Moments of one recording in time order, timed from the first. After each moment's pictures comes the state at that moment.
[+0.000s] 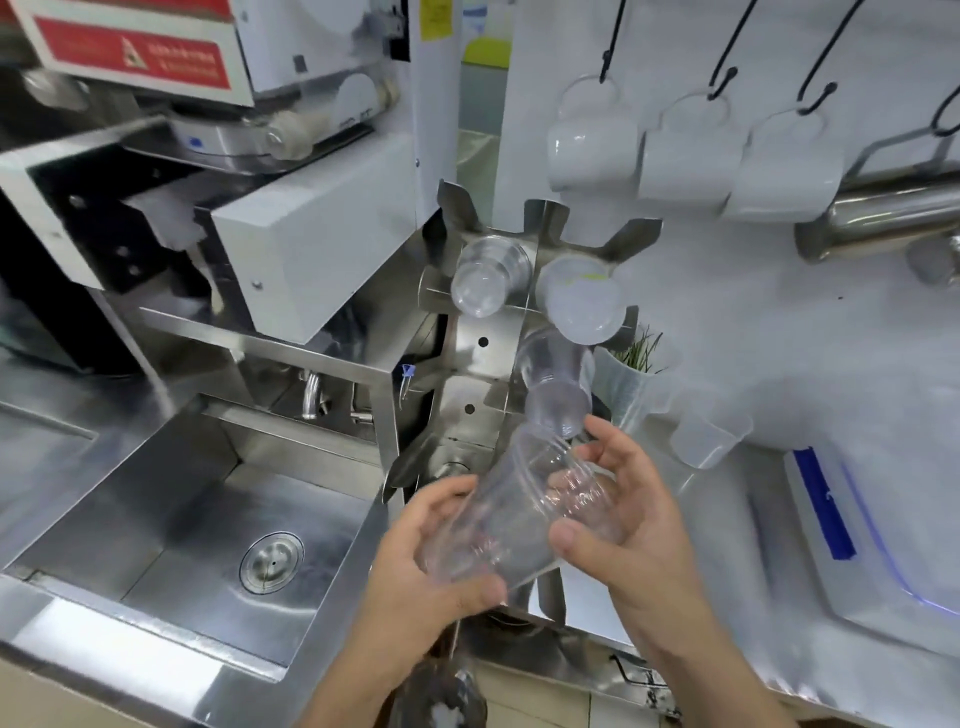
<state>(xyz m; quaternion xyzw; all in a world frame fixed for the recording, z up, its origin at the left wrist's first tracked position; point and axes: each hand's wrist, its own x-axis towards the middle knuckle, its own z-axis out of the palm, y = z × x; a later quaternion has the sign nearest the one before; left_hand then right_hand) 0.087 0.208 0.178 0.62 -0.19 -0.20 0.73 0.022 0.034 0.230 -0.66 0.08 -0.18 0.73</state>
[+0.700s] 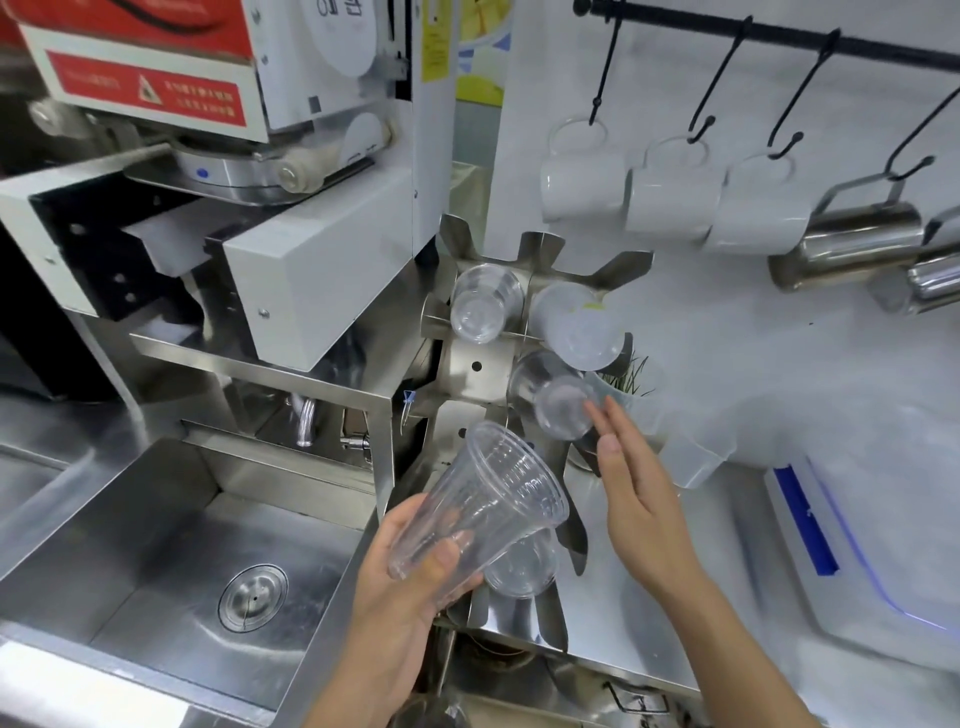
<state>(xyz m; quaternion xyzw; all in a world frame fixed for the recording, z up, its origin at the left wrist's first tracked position) 0.102 0.214 0.164 0.47 -0.01 -0.24 0.85 0.062 0.003 0.222 -0.83 0.13 -0.24 0.49</state>
